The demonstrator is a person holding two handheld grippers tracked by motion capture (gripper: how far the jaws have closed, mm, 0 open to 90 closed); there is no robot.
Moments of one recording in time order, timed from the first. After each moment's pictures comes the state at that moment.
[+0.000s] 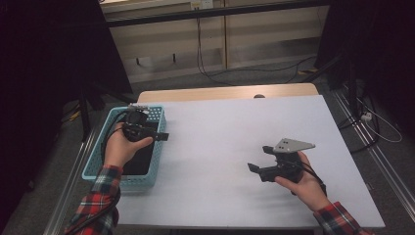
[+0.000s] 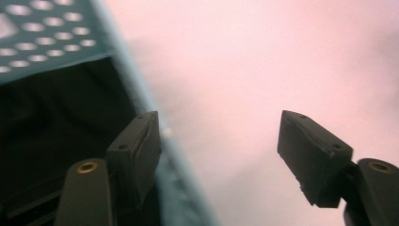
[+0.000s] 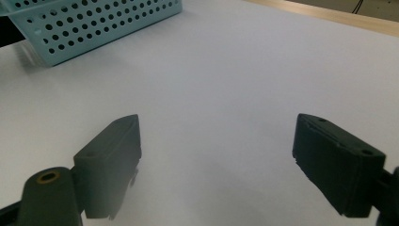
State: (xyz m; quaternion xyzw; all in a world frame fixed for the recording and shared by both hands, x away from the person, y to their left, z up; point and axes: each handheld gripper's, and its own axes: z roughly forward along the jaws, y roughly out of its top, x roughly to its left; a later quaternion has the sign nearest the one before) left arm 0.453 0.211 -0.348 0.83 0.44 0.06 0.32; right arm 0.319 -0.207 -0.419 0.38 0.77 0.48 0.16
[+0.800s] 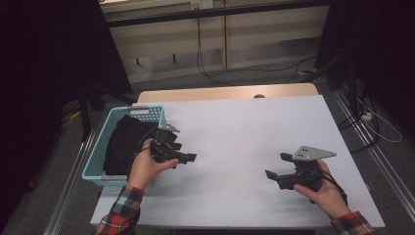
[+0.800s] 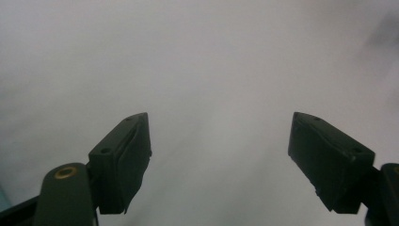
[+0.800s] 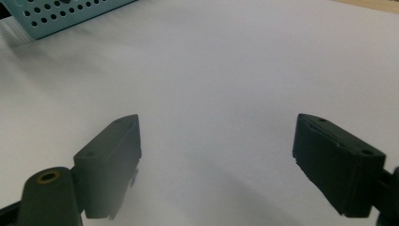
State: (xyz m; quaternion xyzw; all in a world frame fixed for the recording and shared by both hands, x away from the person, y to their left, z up) left arm 0.408 0.151 -0.386 0.87 0.35 0.02 0.34; right arm 0.296 -0.247 -0.429 0.40 0.77 0.46 0.17
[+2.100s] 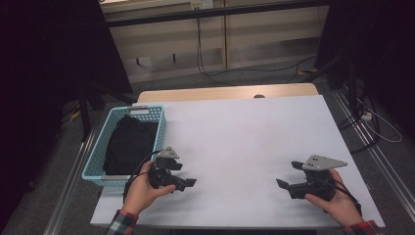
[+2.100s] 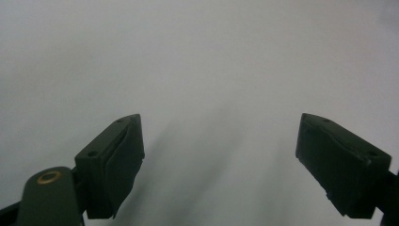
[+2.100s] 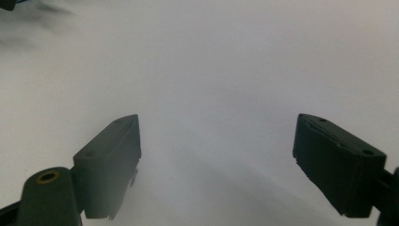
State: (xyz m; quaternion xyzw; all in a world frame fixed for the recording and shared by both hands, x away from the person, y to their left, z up) left arm 0.362 0.168 -0.422 0.88 0.30 0.01 0.36; right arm 0.274 -0.270 -0.440 0.41 0.79 0.43 0.18
